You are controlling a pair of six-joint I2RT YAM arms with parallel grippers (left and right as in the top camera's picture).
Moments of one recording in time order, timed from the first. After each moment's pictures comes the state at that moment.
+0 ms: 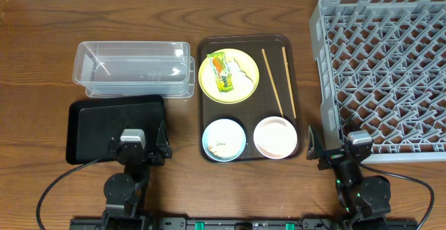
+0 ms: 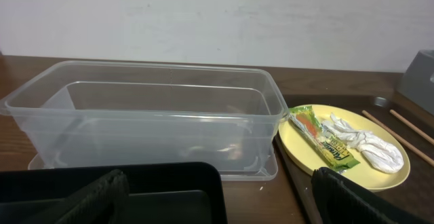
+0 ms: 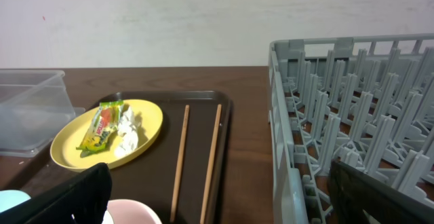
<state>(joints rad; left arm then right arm) -0.09 0.01 0.03 -0.14 -0.04 -0.09 0.19 0.02 0.01 -0.07 -0.03 0.12</state>
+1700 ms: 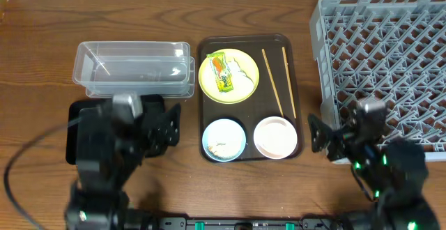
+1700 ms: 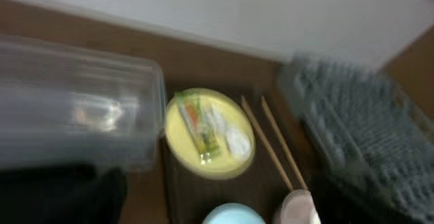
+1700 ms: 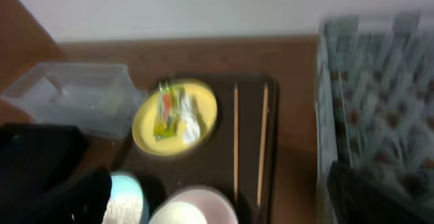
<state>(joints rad) -0.09 0.65 0.76 -0.54 0.33 -0.35 0.19 0.61 0.74 -0.58 -0.19 0.20</state>
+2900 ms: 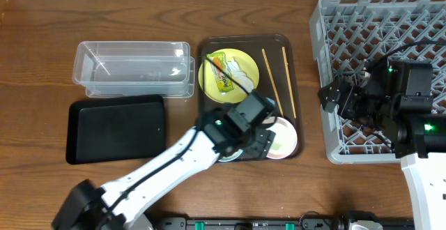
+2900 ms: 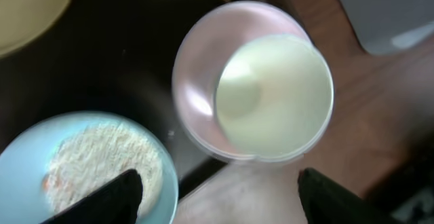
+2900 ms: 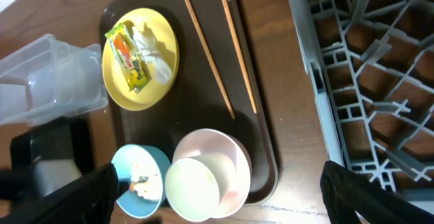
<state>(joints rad) -0.87 1.54 1.12 -0.69 0.09 -0.39 -0.01 1.14 1.16 -1.01 -0.33 0.40</state>
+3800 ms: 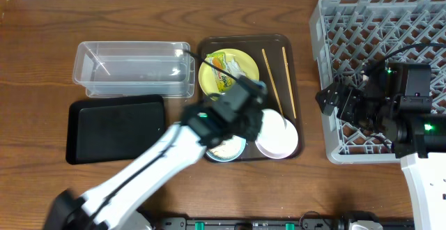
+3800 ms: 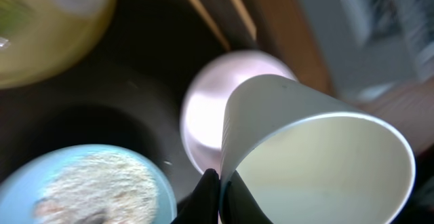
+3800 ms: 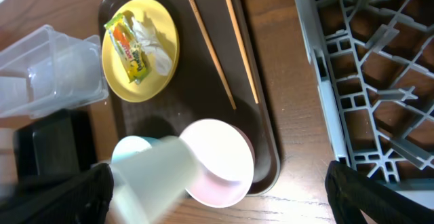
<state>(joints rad) -0.74 1.44 1.12 -0.64 0.18 -0.46 -0.01 1.14 1.16 -1.04 -0.34 0.39</state>
